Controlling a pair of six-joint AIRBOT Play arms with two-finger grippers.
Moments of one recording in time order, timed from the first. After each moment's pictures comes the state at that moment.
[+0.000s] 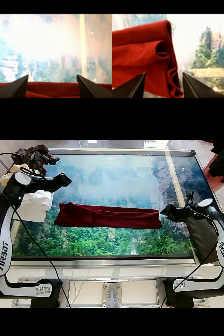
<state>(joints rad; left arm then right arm) 0.05 -1.47 1.41 0.93 -0.82 -1.35 -0.35 -1.51 1.06 -0.91 1.05 1.26</state>
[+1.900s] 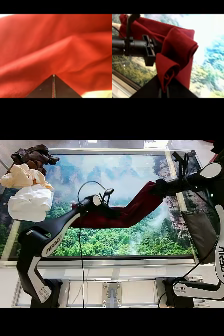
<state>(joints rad) -0.51 -1.86 1.55 0.95 -0.87 -1.39 0.00 -1.39 1.53 -0.87 1.33 1.38</state>
